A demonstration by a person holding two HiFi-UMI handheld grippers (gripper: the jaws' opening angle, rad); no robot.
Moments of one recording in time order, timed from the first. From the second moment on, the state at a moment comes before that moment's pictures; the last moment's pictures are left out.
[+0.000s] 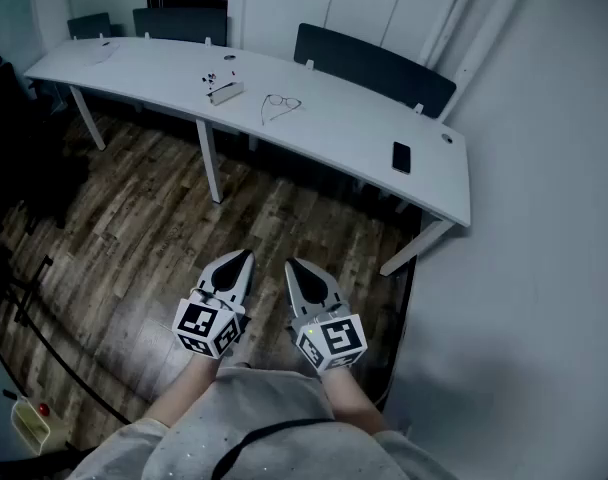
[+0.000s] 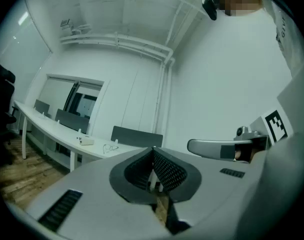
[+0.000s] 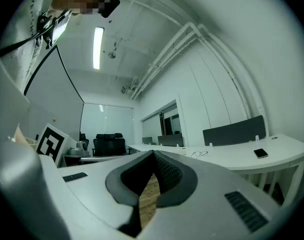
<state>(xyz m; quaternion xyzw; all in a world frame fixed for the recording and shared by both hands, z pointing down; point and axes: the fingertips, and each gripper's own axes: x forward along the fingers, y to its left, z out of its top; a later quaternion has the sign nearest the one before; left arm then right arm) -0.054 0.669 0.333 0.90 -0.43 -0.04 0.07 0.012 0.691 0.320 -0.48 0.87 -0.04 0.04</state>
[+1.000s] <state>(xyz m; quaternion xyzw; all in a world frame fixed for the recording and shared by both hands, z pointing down) -0.040 0.481 0.368 0.90 -0.43 -0.04 0.09 0.026 0.512 0.360 -0.48 0.88 -0.06 0.01</state>
